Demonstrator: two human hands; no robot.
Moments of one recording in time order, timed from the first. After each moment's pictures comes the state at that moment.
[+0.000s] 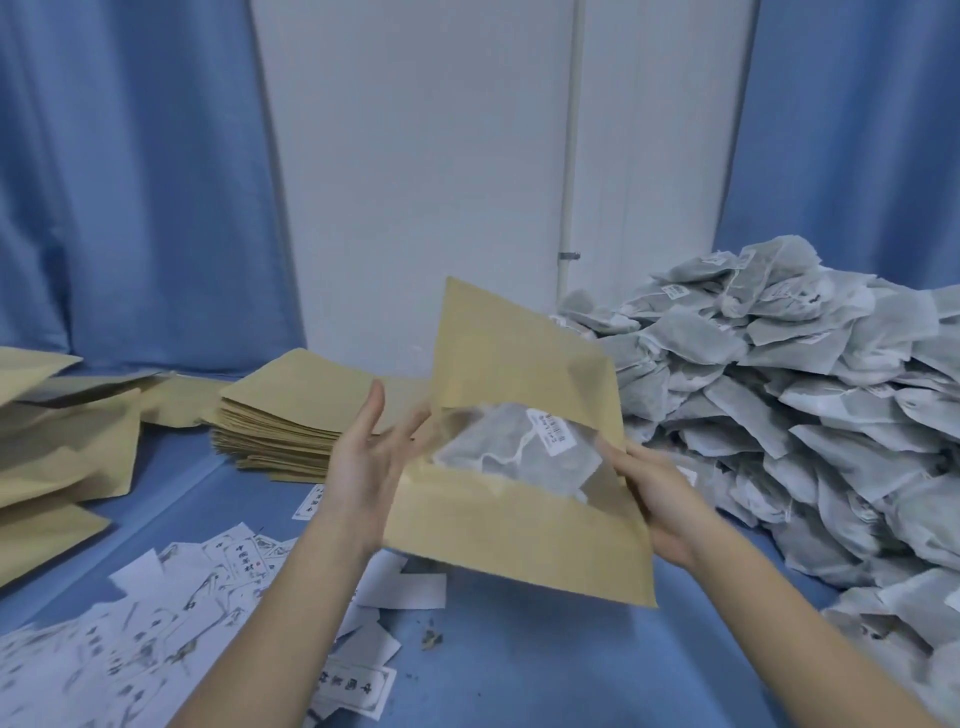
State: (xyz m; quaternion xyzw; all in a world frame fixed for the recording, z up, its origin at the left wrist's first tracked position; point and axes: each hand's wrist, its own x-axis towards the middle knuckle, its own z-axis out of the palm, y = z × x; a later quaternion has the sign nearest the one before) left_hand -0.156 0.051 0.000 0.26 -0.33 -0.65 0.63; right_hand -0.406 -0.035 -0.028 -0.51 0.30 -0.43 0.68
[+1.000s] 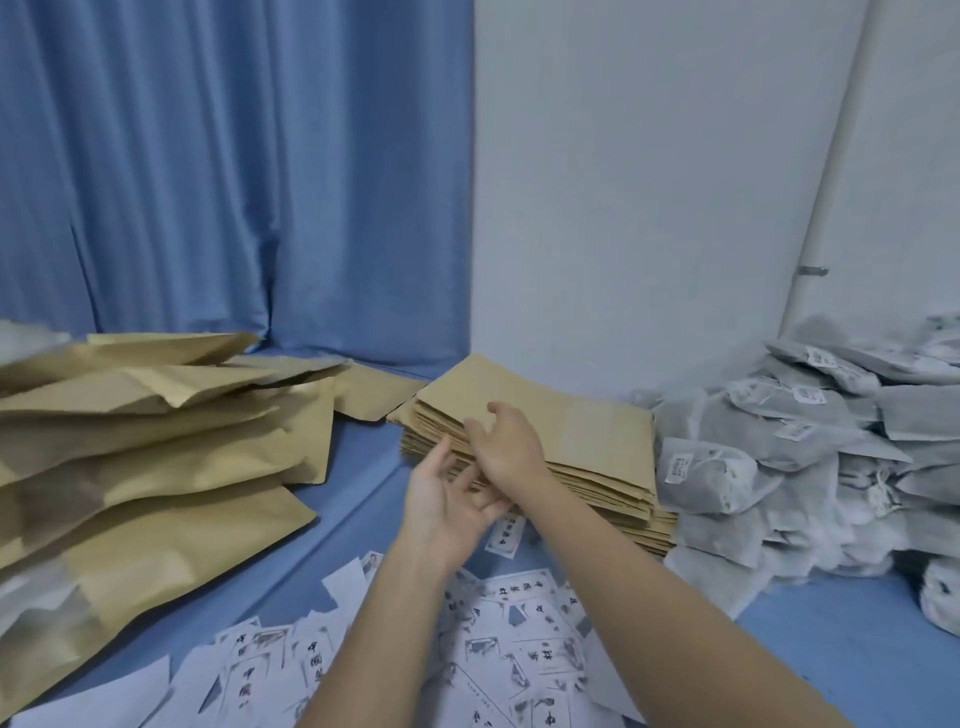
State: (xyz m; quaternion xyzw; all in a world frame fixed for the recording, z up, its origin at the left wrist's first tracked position) left_hand 0.004 0.045 -0.026 0.31 -0.11 -0.54 0.78; right_hand -0.022 -0.054 -0.018 -0.81 0.41 -0.32 0.27
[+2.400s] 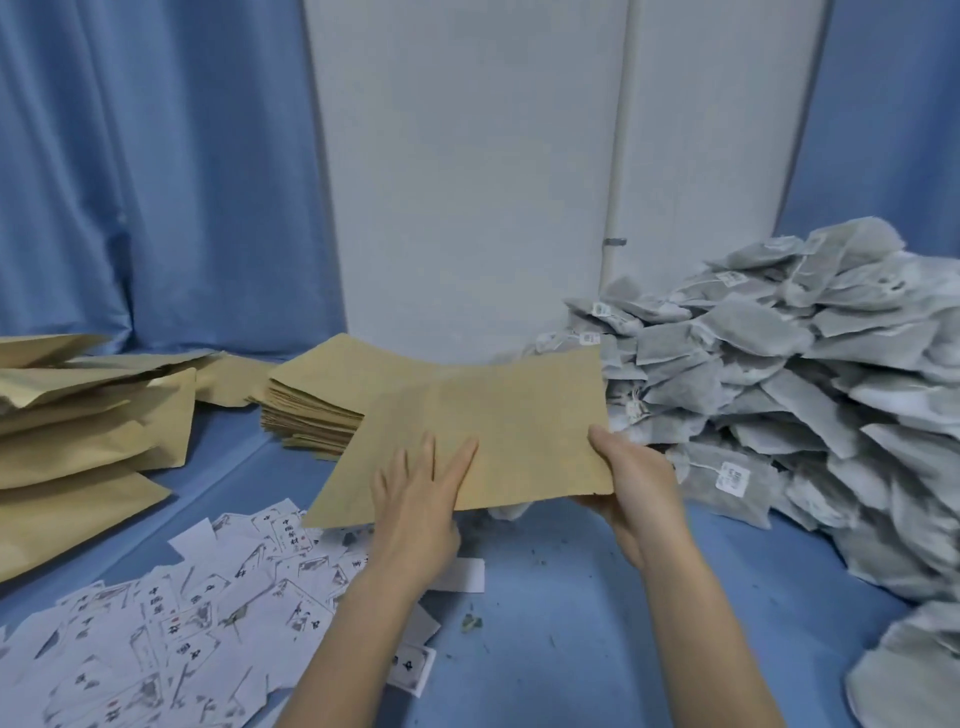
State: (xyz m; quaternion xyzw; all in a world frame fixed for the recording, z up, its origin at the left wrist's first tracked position) left_hand -0.157 0.062 -0.052 0.79 -0.61 0.05 0.11; right_hand -0.334 0.001 -0.020 -0.45 0.41 -0.53 0.59
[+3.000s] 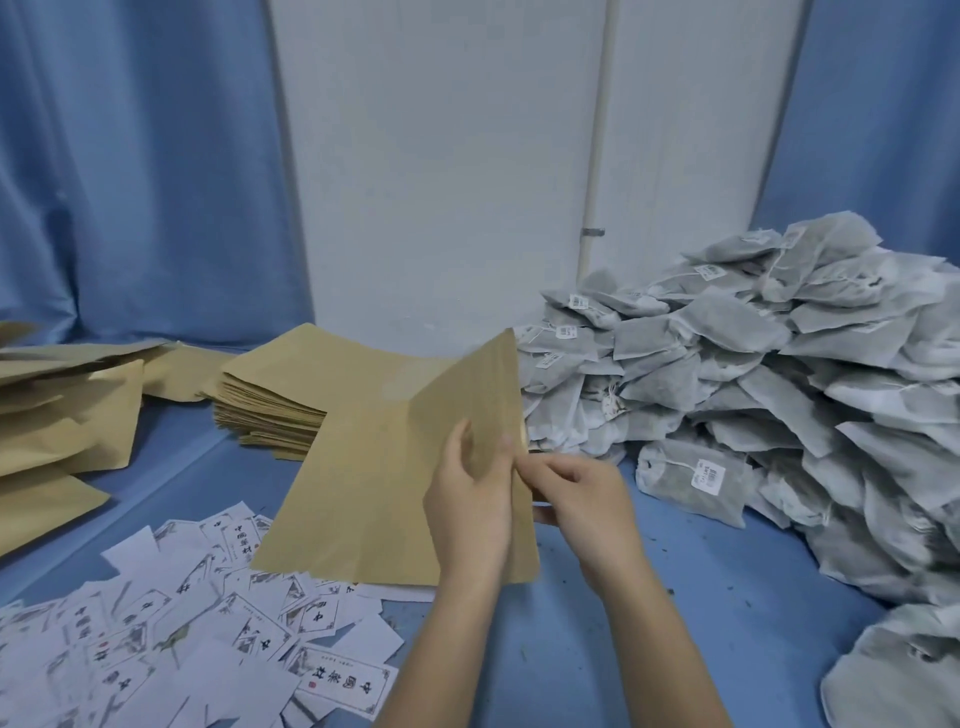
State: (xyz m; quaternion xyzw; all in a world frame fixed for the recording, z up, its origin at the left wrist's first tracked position) left_hand -0.237 0.036 -0.036 0.63 -0.35 -0.22 0.66; right_hand -0.327 0.007 -0.035 -0.62 0.39 -0.47 0.50
